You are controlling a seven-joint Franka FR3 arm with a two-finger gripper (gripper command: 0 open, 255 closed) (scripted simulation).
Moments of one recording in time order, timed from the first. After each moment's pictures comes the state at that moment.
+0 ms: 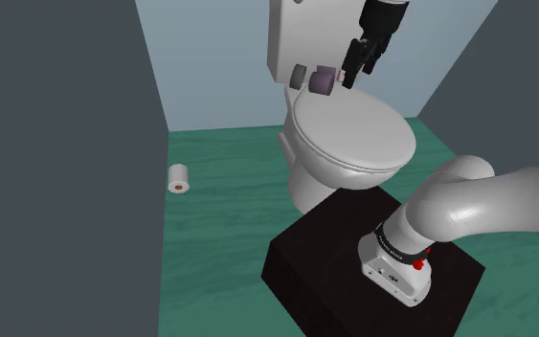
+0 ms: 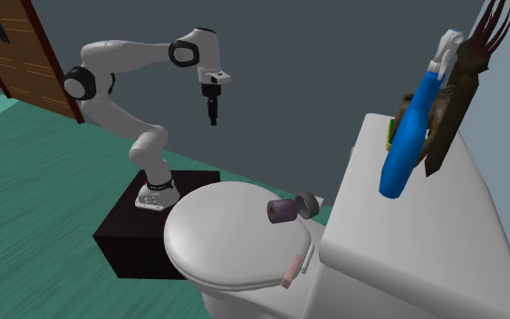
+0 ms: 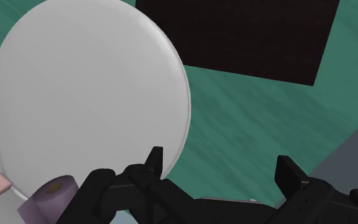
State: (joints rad) arm -0.01 -0.78 0.05 -2.30 -0.03 1.53 -0.09
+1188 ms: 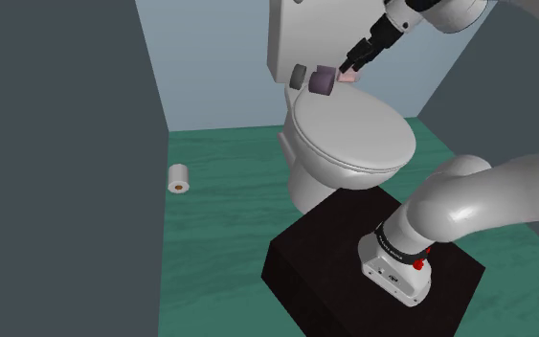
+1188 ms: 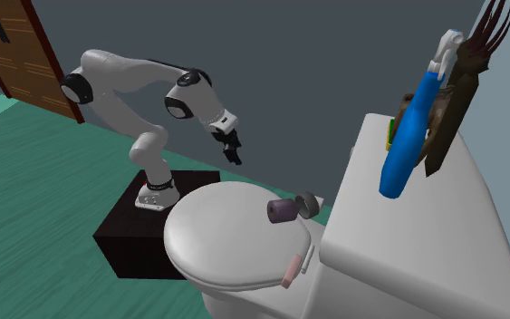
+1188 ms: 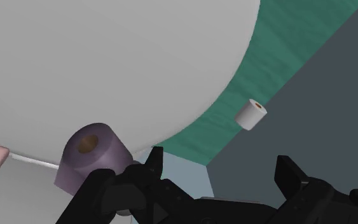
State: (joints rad) arm 0.01 -0.61 -0.47 -2.42 0.13 2.12 -0.51
